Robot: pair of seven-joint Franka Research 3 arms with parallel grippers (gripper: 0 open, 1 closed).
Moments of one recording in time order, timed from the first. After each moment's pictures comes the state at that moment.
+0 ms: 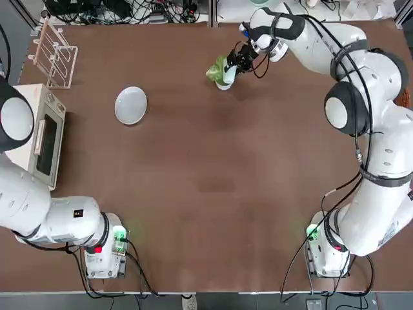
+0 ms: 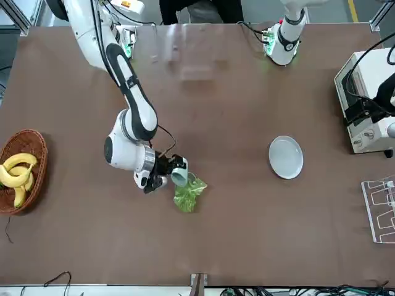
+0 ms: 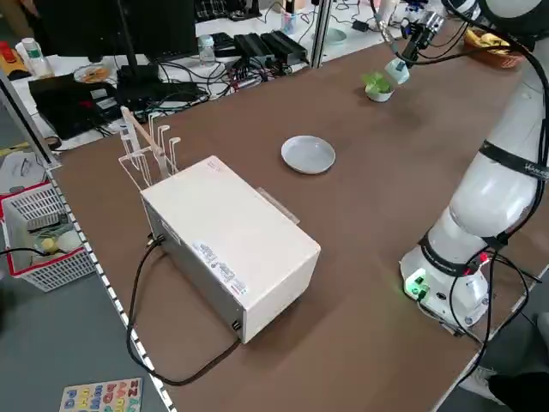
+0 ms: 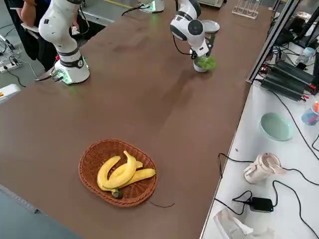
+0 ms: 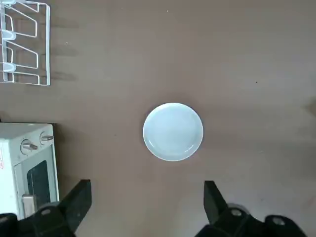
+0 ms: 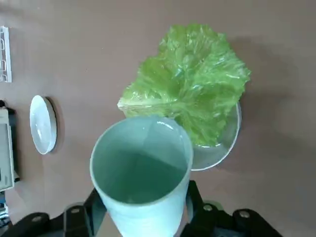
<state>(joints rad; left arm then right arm) 0.07 0.11 -0.10 -1.43 0.00 1.53 -0.12 0.47 0.64 -0.01 -1.62 0.94 2.30 -0.29</state>
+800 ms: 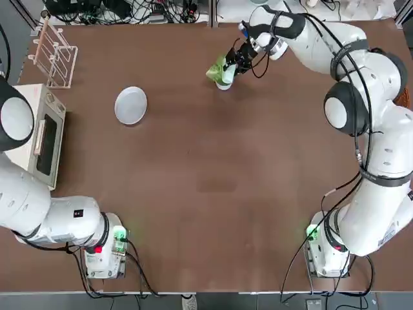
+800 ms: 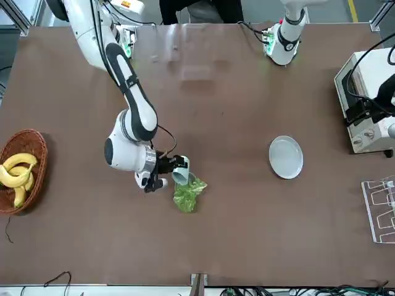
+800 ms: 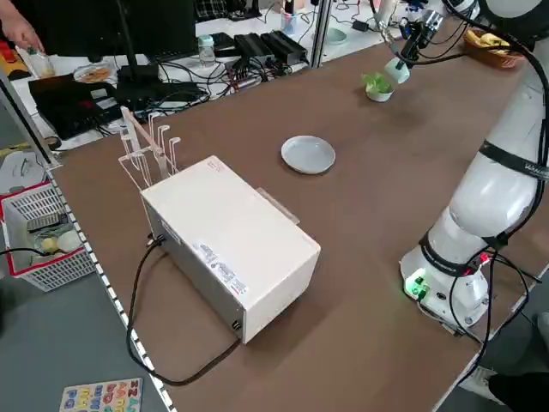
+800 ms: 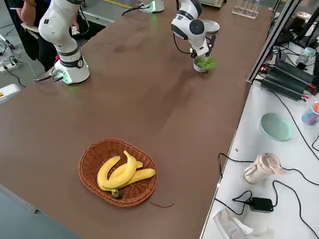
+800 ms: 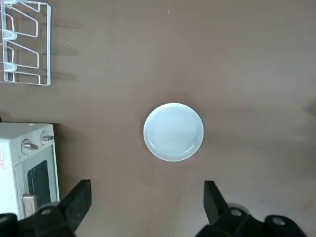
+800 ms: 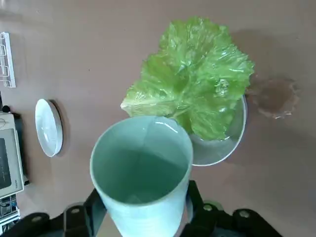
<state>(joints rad) 0.07 0.11 -0.09 -1.43 0.00 1.53 -0.12 0.47 0.64 -0.01 -1.61 0.94 2.28 -0.25</state>
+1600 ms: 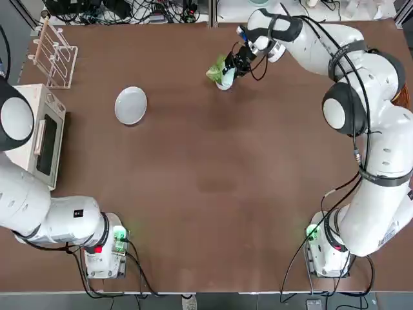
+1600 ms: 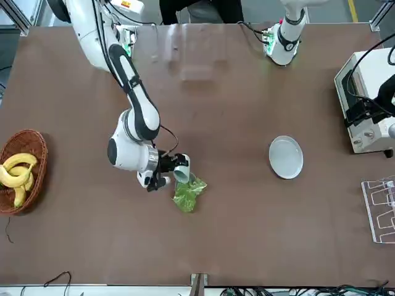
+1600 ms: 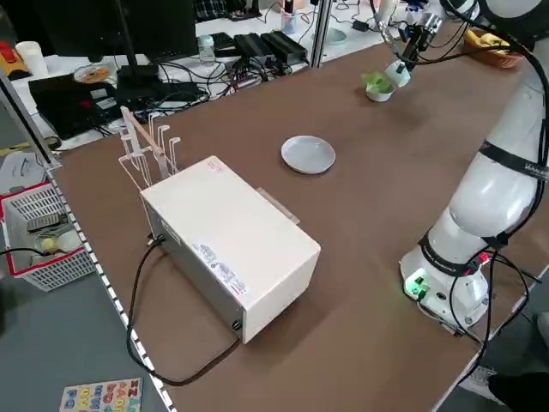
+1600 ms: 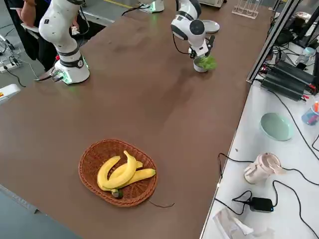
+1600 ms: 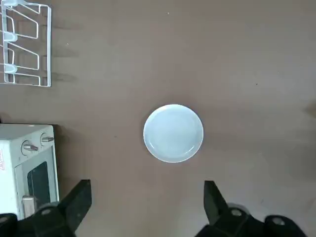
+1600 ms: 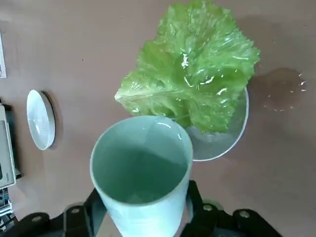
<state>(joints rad) 0.07 0.11 -0.09 -1.43 0.00 1.53 -0.12 0.48 0.65 -0.01 -1.61 0.92 2.27 -0.24</state>
